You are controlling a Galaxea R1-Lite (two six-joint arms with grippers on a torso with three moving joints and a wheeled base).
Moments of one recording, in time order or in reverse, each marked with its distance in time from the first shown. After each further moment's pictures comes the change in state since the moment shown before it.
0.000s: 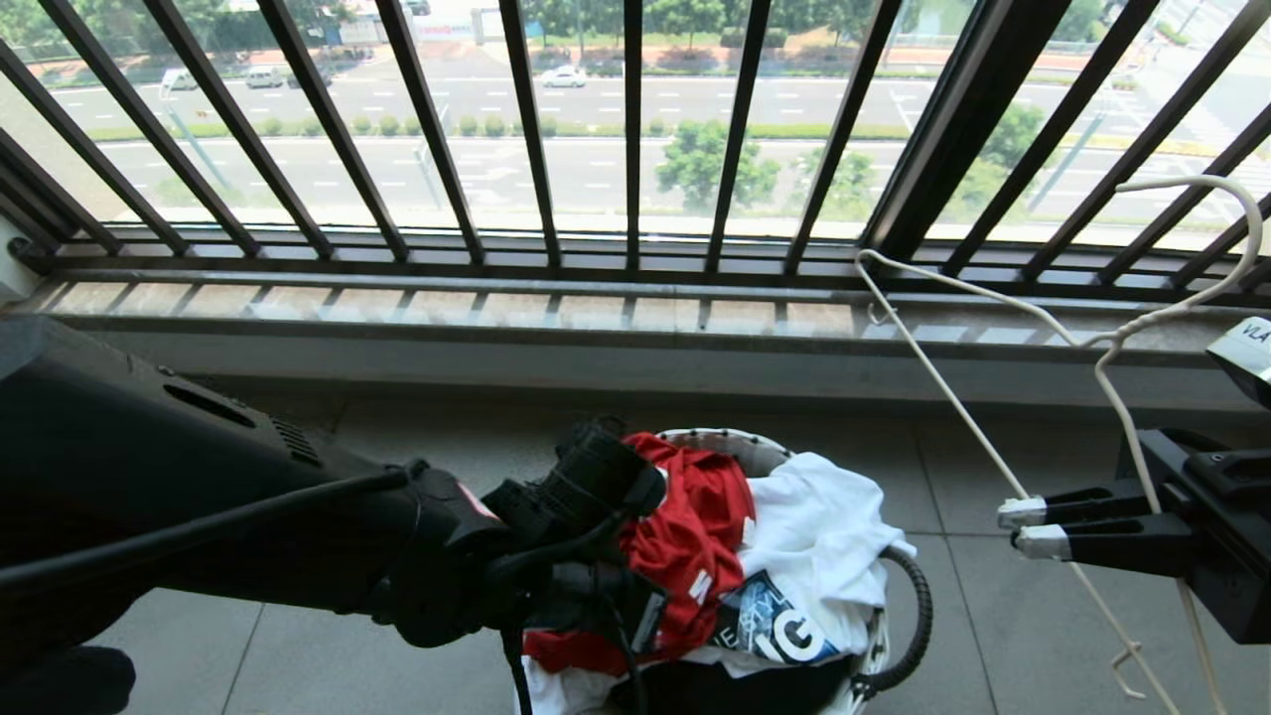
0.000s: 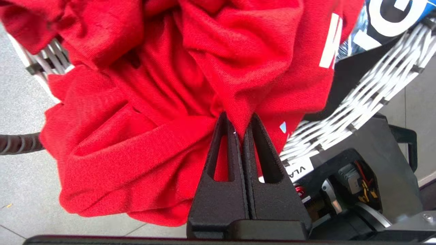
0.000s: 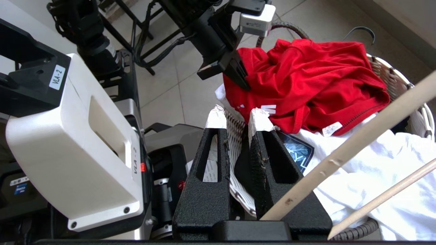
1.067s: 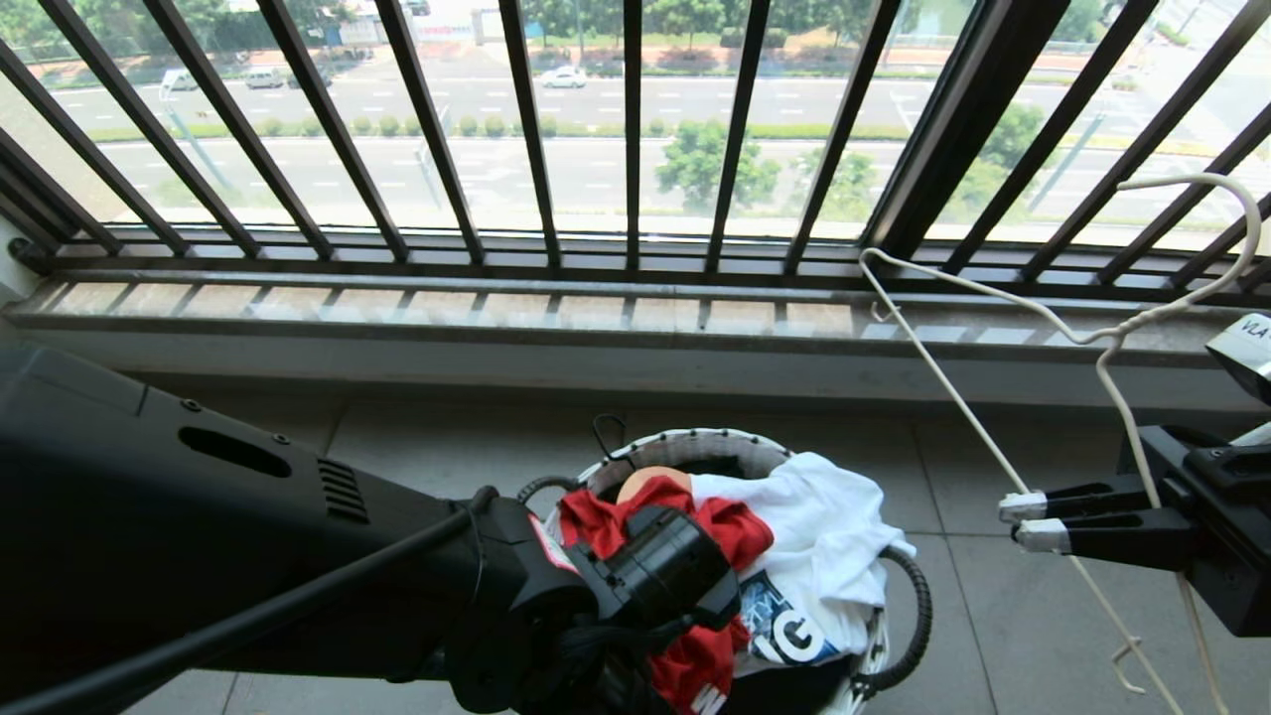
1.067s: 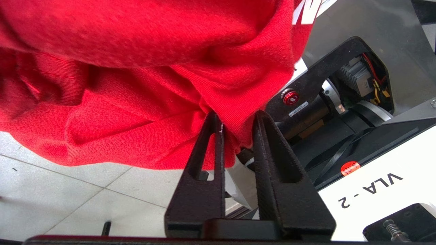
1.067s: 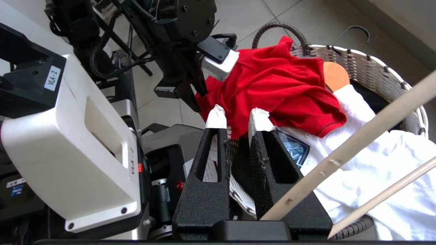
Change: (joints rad) left arm -0.158 0.024 -0.086 0.386 0.007 -0.038; right arm -0.011 0.006 -0.007 0.000 0.000 0.000
